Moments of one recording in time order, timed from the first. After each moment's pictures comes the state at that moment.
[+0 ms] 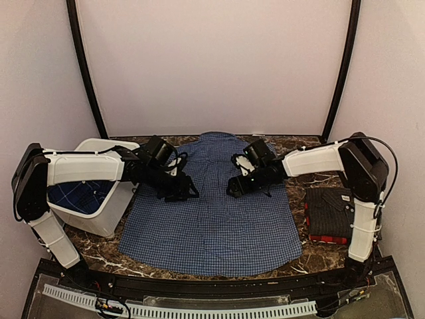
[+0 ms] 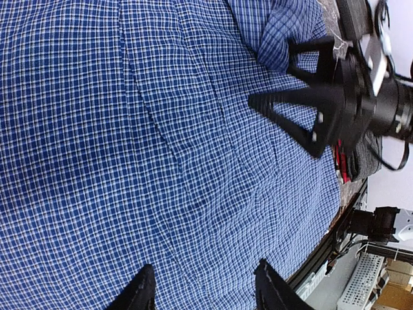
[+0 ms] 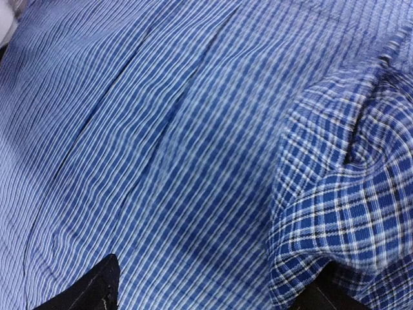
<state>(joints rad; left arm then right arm) -0.70 1.66 1.12 -0.40 0.35 -0.68 0.66 1.99 1.31 -0.26 -0.14 0.21</state>
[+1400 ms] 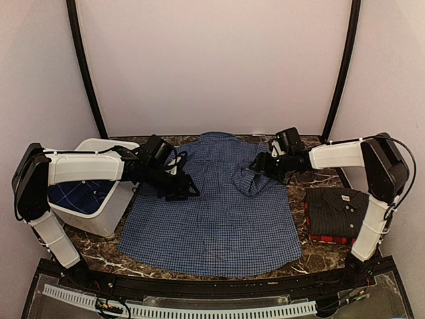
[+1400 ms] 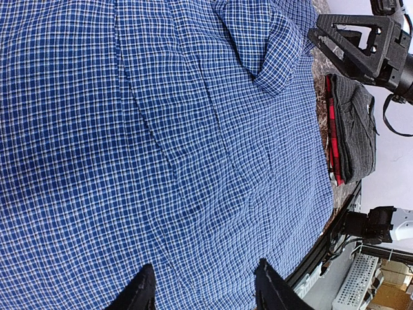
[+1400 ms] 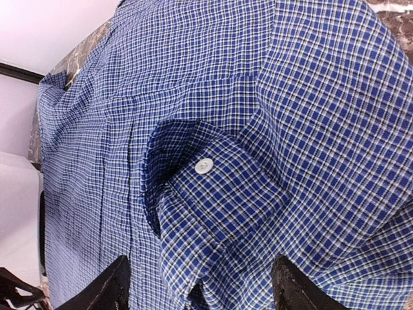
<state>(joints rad) -0.69 1.66 1.12 -0.38 0.37 -0.69 0.47 1.82 1.14 -0.11 -0.22 0.62</state>
